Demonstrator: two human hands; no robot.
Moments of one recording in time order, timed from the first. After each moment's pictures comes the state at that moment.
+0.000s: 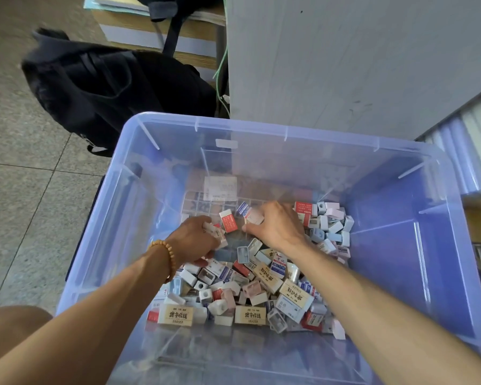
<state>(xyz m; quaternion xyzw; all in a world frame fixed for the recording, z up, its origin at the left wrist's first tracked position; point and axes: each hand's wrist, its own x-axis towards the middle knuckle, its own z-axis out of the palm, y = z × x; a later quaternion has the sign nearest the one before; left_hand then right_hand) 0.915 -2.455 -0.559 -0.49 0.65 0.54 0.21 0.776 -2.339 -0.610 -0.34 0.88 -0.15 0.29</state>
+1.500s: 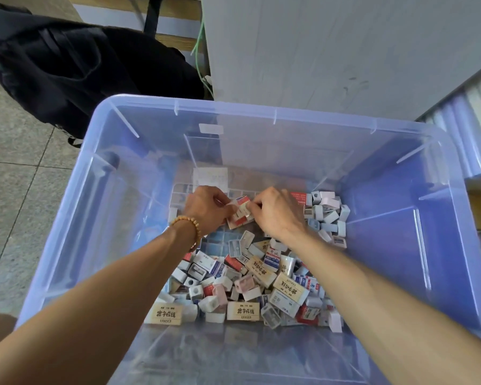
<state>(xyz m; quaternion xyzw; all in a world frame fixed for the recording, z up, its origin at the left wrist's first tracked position) 0.868 -2.453 -0.599 -0.46 0.76 0.45 0.09 0.764 -2.334 -0.614 -0.37 0.88 -0.15 0.25</state>
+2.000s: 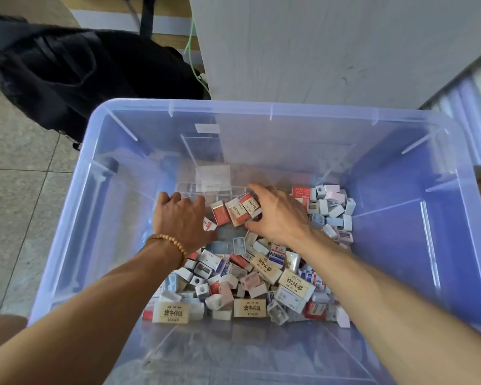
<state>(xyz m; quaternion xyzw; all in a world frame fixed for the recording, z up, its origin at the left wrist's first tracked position) 0.906 -2.463 -0.584 -0.30 0.92 -0.02 0.27 0.771 -2.327 -0.609 -0.45 0.86 -0.13 0.22</state>
